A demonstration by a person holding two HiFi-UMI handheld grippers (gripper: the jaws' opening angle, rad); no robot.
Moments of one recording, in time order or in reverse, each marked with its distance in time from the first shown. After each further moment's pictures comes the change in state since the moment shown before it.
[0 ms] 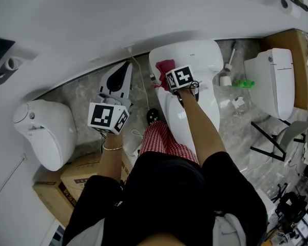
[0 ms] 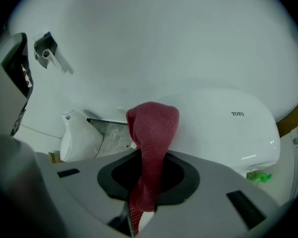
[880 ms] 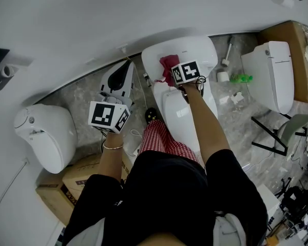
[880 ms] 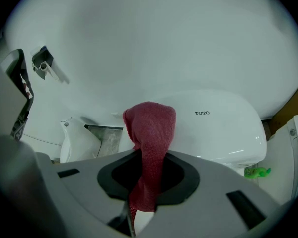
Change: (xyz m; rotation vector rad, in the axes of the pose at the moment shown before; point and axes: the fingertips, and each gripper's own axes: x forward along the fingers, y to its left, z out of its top) left arm 0.023 -0.035 0.000 0.009 0.001 -0.057; right arm -0.066 -0.039 0.009 0.037 -0.020 -0.076
